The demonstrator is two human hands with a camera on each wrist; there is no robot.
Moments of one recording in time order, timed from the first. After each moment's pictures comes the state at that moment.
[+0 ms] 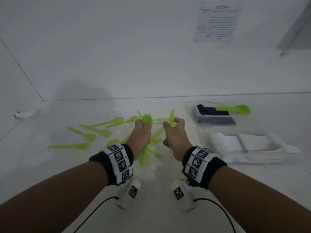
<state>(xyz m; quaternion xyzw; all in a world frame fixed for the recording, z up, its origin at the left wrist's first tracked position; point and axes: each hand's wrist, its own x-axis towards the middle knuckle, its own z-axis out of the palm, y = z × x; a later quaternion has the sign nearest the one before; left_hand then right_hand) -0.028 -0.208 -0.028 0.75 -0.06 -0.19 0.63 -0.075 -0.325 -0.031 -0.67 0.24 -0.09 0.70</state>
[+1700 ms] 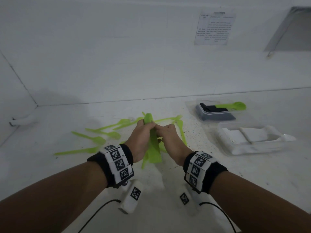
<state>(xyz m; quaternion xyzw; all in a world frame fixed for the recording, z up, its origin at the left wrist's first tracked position) -0.006 -0.157 -0.032 0.58 -0.06 -0.31 0.75 -0.074 -0.263 -0.037 -0.76 0.09 -0.09 0.64</state>
